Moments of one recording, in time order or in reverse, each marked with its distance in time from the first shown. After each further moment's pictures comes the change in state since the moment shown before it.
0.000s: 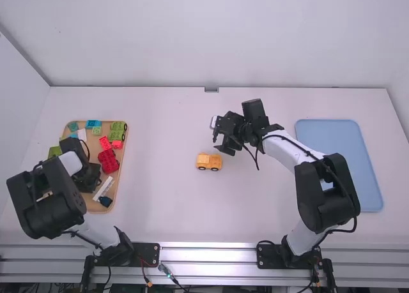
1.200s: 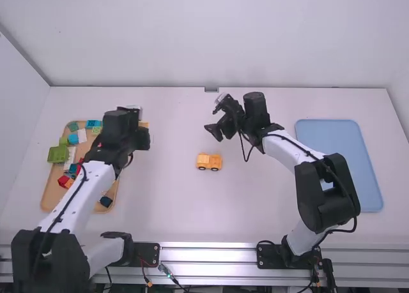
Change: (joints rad) left arm -0.636 -0.464 0.001 0.217 0.247 0.879; right arm -0.007 0.000 0.000 0.286 -0.037 0.700
